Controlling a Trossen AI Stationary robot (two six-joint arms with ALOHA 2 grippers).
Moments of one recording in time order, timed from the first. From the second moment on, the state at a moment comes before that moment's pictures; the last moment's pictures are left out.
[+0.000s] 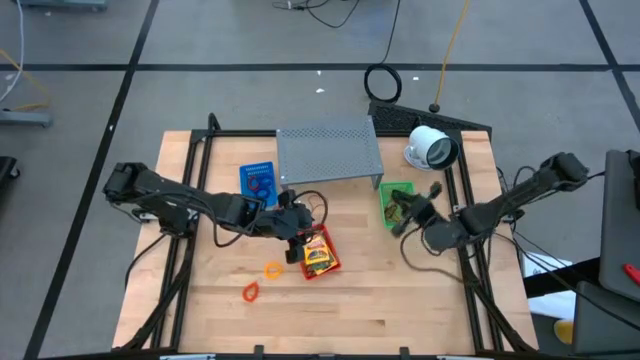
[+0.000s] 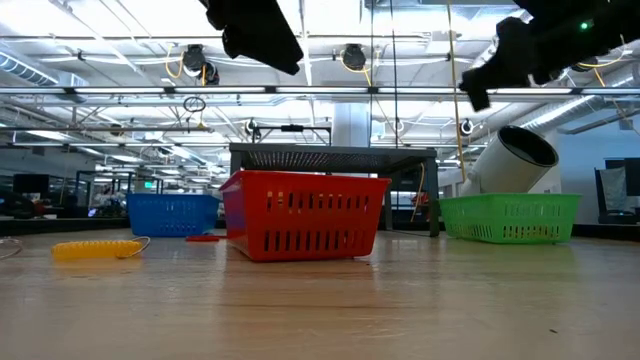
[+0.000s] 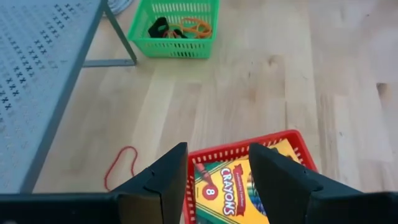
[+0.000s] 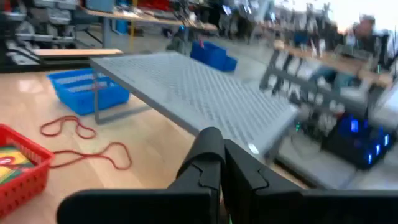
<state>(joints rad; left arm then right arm) -0.22 1.52 1.20 -0.44 -0.32 -0.22 0.46 0.98 0.46 0.02 1.21 0.28</state>
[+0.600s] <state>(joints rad) -0.22 1.52 1.20 -0.39 -0.32 -0.21 0.32 0.89 0.37 -0.38 0.96 0.83</state>
